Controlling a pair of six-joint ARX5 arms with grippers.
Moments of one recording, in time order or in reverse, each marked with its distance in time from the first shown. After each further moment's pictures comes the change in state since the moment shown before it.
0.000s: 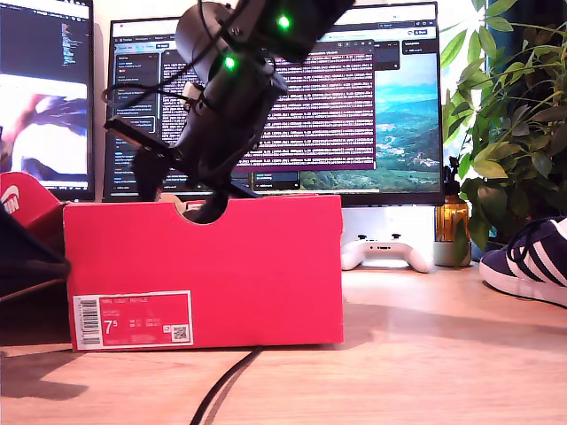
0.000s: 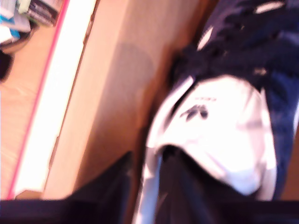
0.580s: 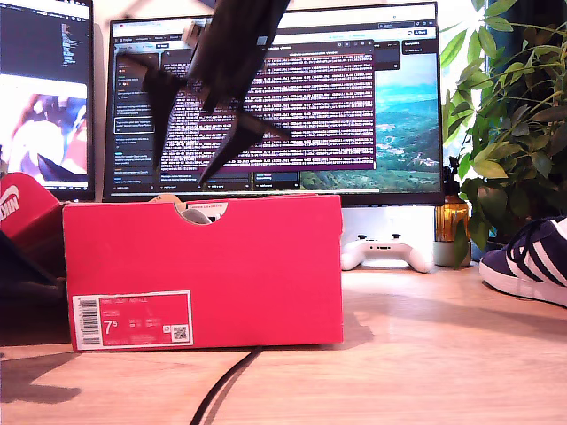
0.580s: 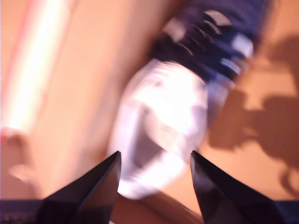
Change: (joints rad) left arm 0.000 0.000 0.000 -0.067 -0.001 0.000; right arm -0.082 0.000 0.386 -0.647 -0.013 -0.194
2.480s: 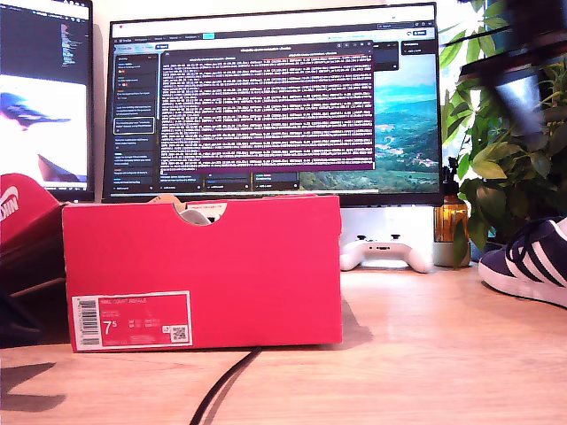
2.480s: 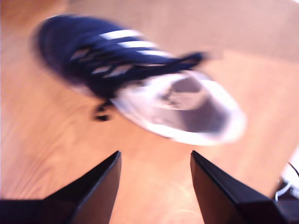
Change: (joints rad) left arm 0.000 0.000 0.000 -0.119 0.000 0.000; right arm -0.457 -0.502 -0.519 -0.317 0.393 0.863
